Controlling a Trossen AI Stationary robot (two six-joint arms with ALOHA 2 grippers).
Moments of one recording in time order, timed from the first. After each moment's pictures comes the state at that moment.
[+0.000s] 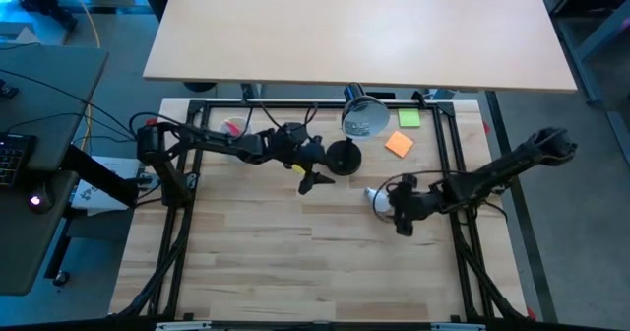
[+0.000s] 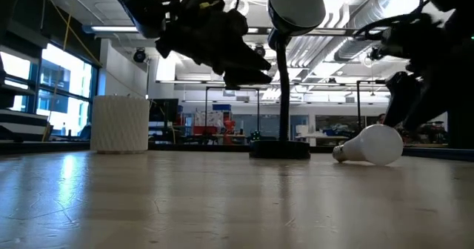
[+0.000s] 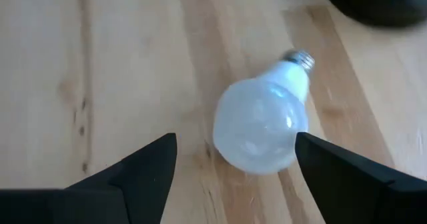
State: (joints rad) left arm 0.23 1.74 1.01 0.28 0.42 0.04; right arm 0.36 1.07 0.46 -0.40 0.33 0.47
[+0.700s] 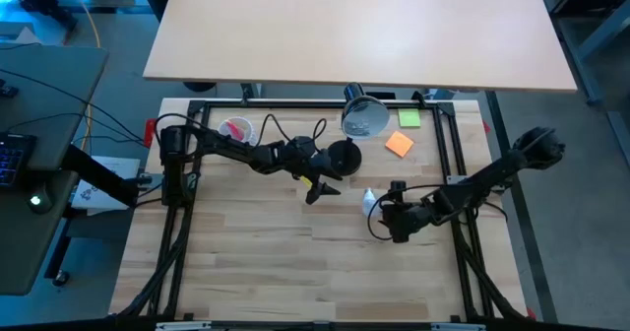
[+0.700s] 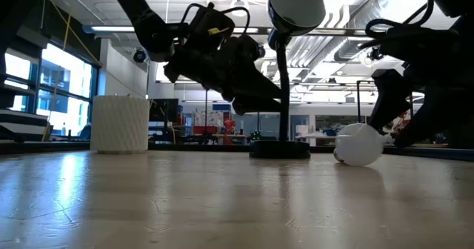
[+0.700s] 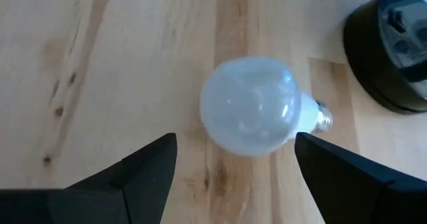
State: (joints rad) left arm 0.19 1.92 1.00 0.48 0.42 -0.05; right arm 0.46 1.26 0.46 -0.22 0.47 0.18
